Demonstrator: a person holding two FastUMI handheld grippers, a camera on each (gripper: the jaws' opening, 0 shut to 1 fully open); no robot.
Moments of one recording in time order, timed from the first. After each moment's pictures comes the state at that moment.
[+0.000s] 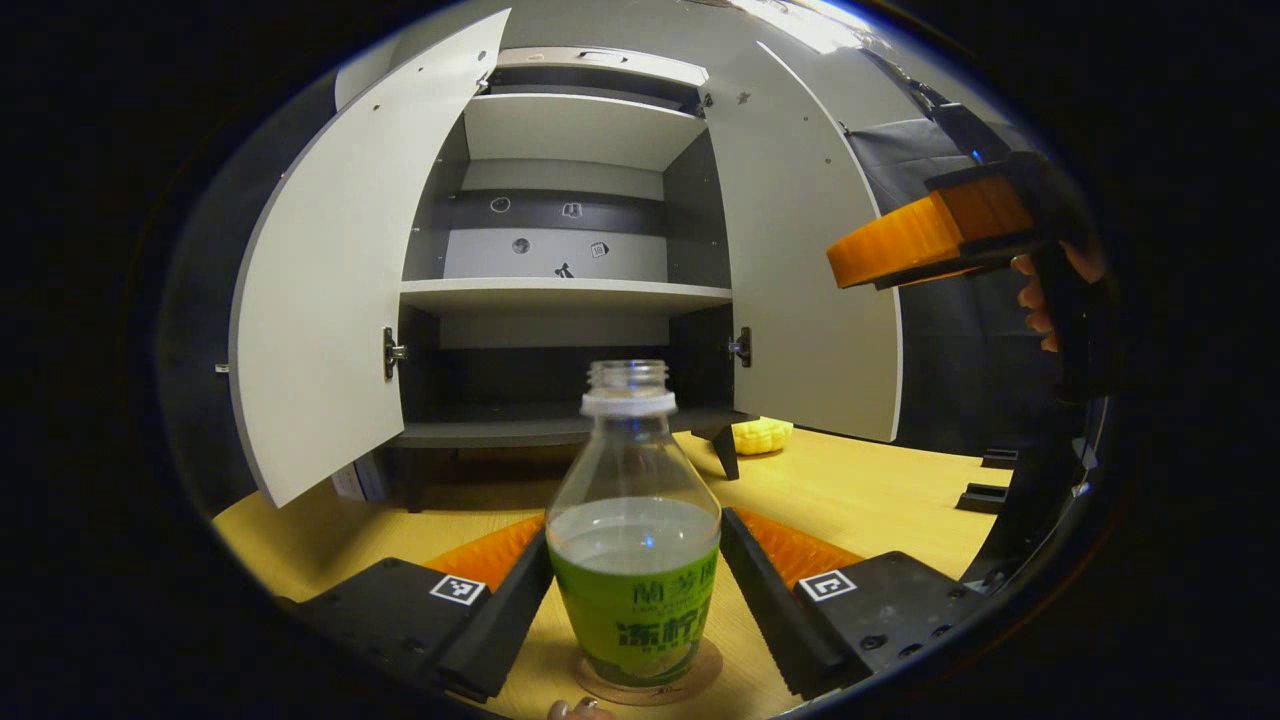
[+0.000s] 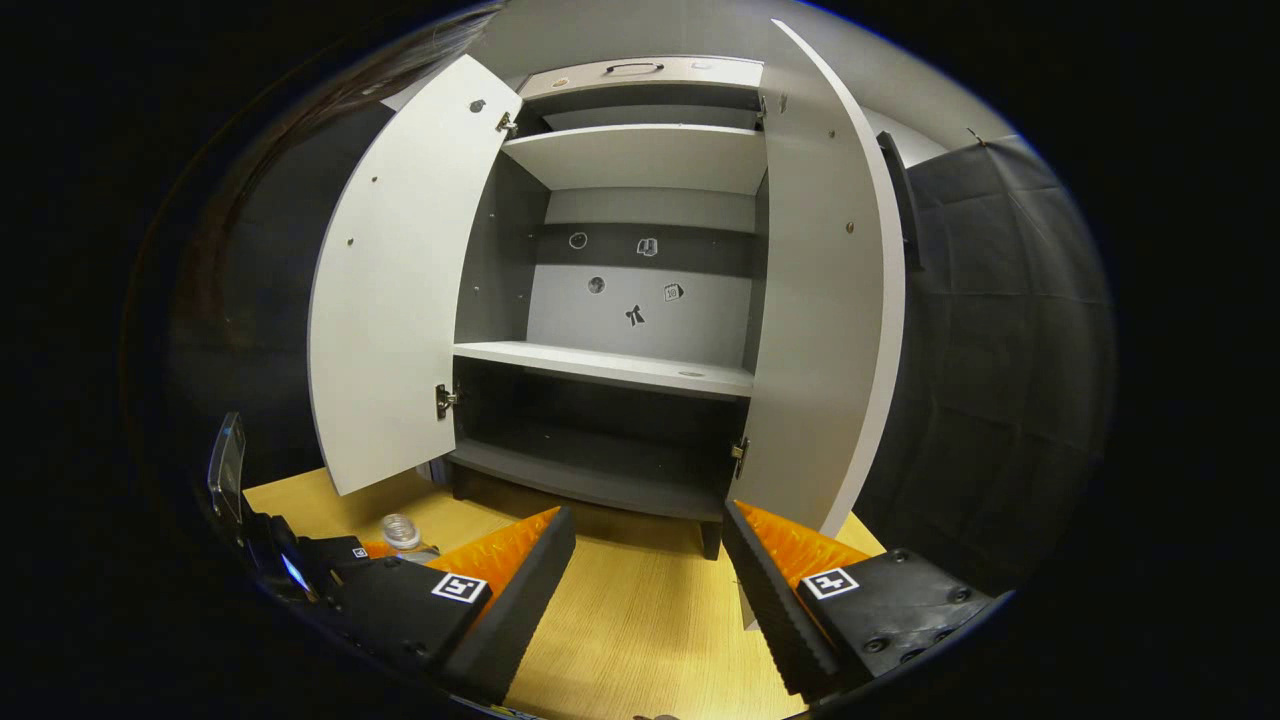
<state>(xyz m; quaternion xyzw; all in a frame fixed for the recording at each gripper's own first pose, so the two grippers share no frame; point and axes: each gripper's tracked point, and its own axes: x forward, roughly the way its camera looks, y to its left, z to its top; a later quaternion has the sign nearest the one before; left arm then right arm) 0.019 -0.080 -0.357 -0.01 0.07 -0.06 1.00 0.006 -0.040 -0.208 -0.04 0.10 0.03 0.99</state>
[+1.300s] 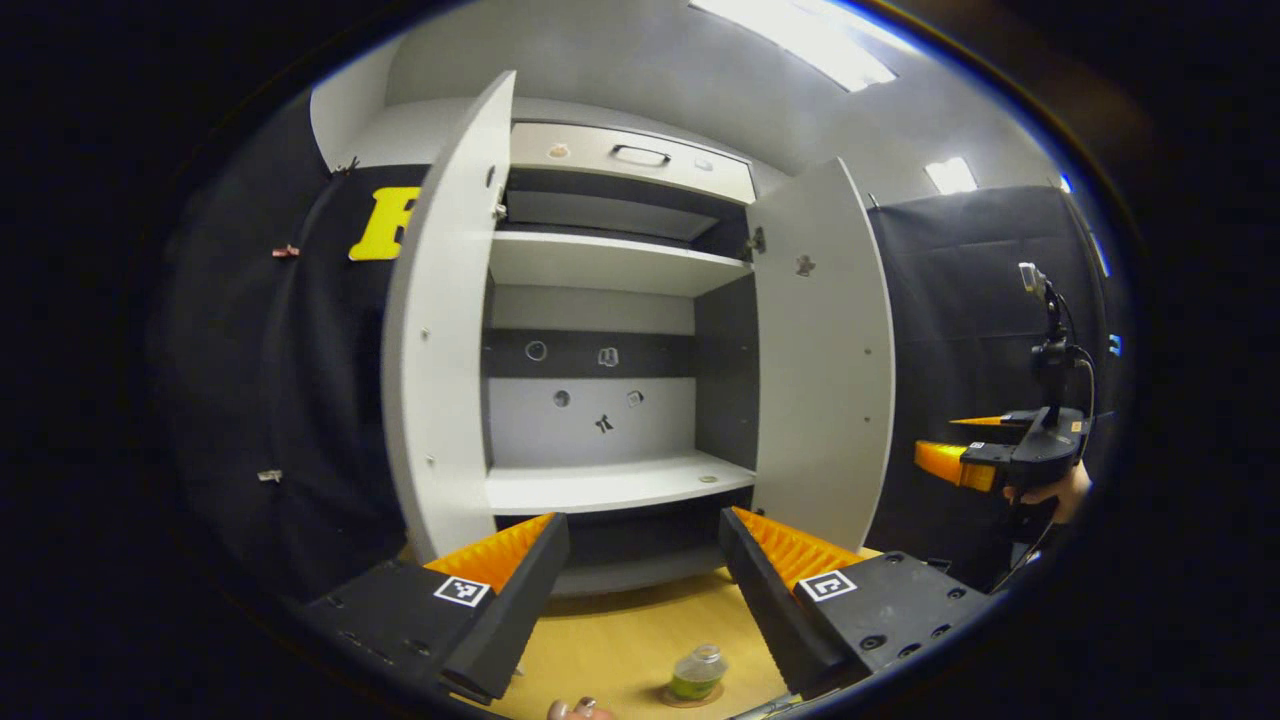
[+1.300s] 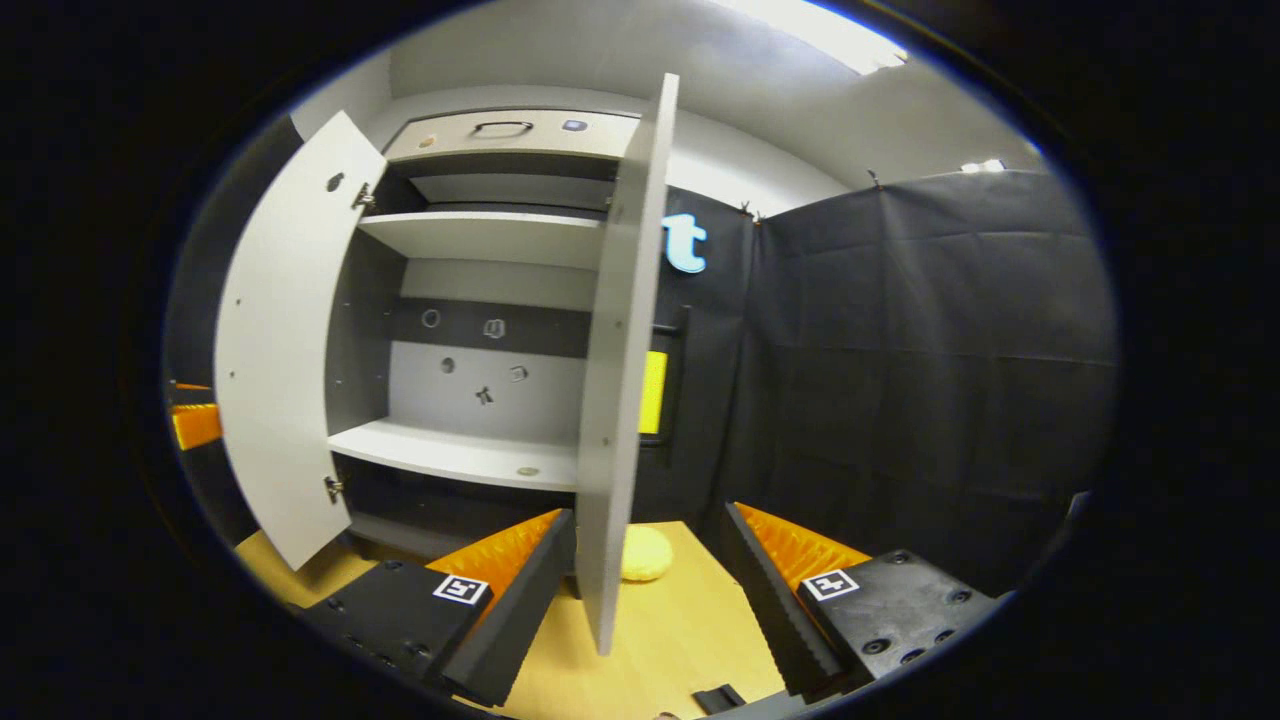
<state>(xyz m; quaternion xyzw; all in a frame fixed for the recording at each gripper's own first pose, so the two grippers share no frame) -0.037 0.047 -0.015 0.00 0.02 -0.05 1.00 -0.026 -0.174 -0.029 -0.04 0.06 -0.20 0.98</state>
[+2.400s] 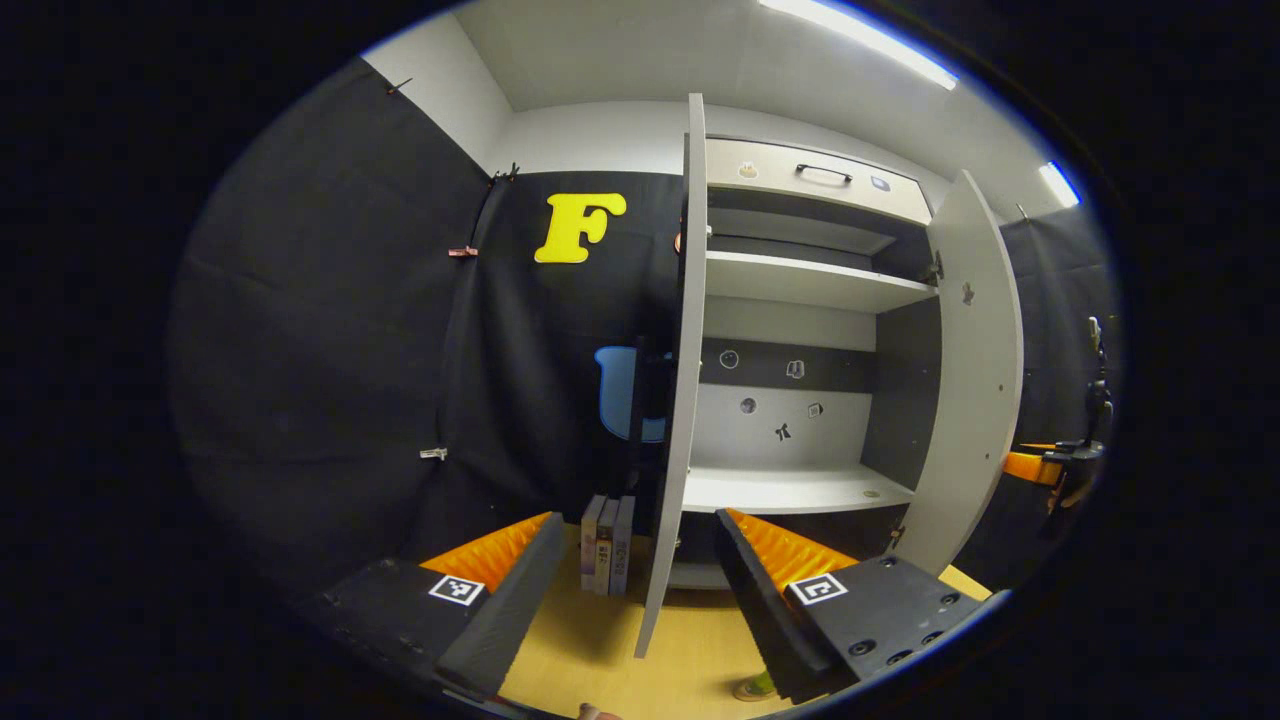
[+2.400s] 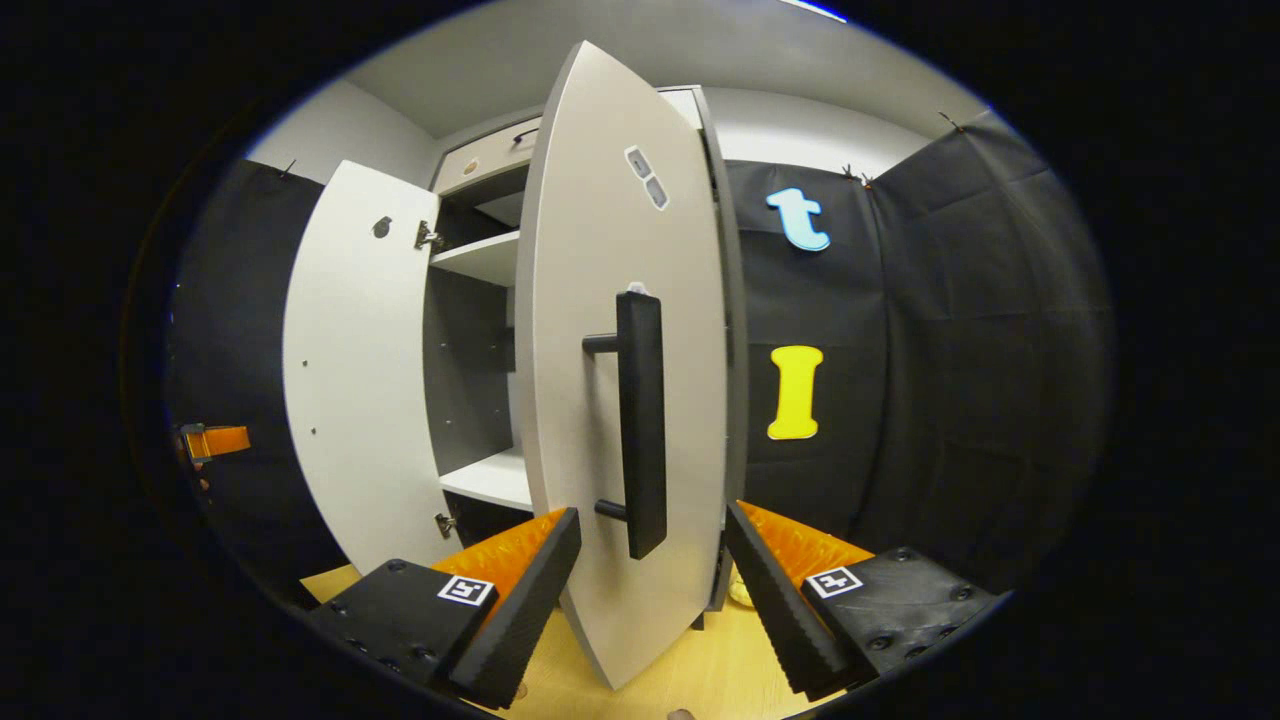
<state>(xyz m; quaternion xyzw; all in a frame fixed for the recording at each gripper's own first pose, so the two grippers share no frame) -0.087 0.159 -0.009 -0.04 0.05 0.19 0.98 0.073 -0.091 -0.029 0.03 0.06 0.06 1.00</state>
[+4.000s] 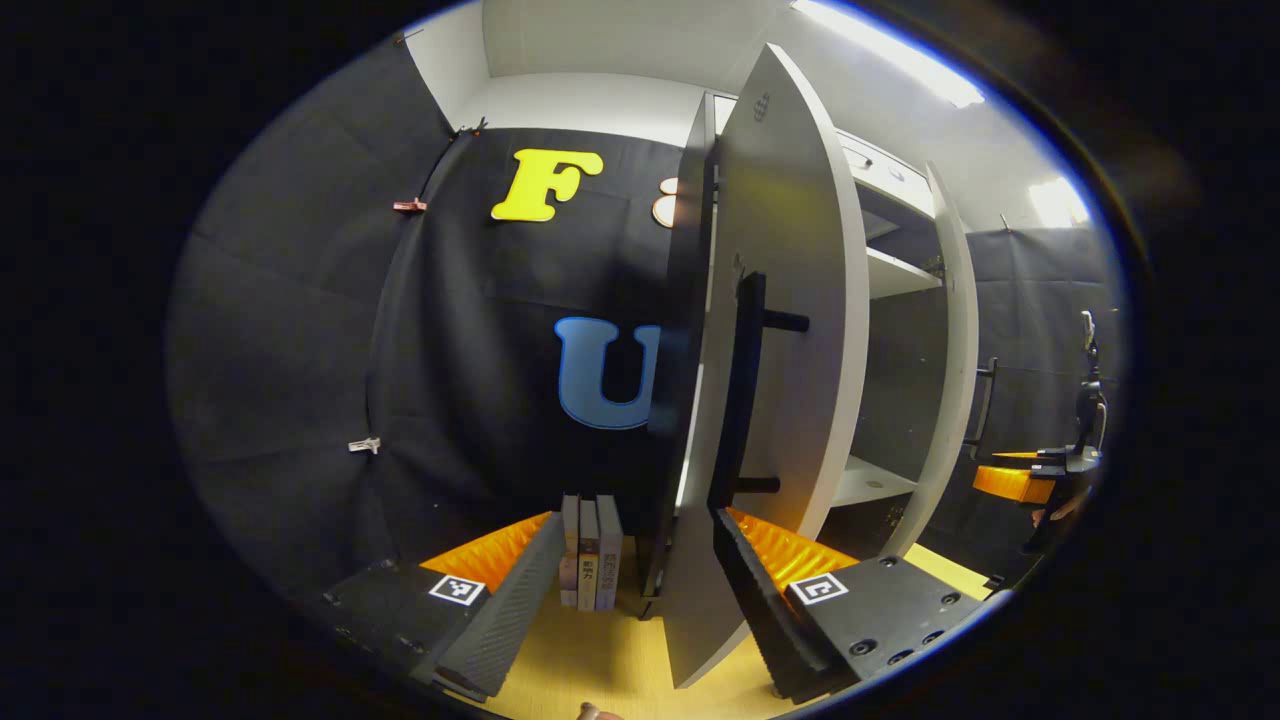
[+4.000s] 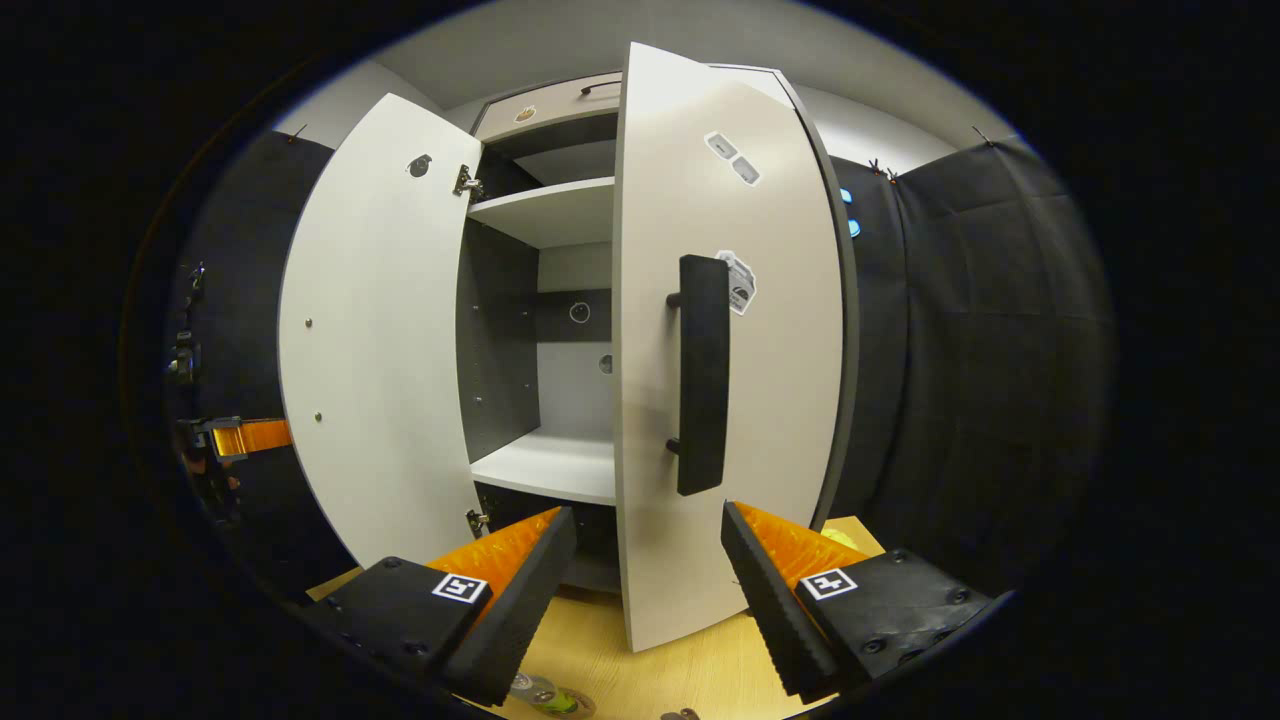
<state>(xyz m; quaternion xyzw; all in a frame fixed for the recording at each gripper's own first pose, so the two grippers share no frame) -0.003 0.246 -0.056 -0.07 0.07 0.08 0.99 0.092 0.015 -0.056 0.02 0.10 0.02 1.00</state>
